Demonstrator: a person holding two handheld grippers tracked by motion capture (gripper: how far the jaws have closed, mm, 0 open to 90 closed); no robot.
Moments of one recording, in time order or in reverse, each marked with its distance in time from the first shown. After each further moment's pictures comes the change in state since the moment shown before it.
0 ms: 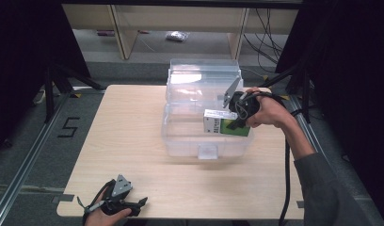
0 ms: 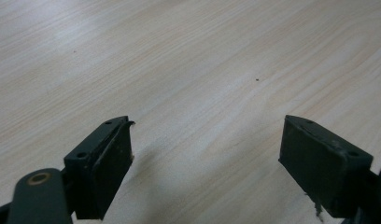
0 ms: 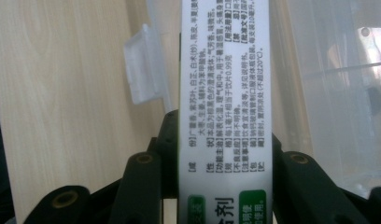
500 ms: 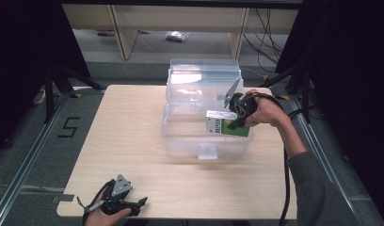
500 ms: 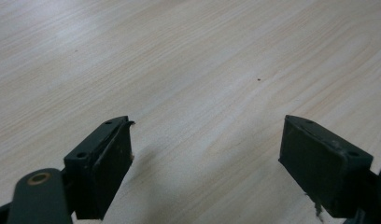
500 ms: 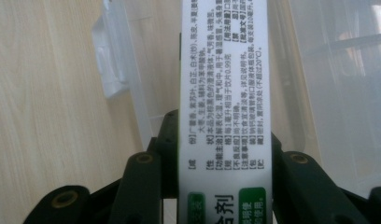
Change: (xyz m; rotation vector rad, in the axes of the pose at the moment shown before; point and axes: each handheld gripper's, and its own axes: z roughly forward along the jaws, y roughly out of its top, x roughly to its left) left arm 0.000 0.000 0.000 0.003 -0.003 0.000; right arm -0.025 -0.011 0.031 0.009 0.029 0.018
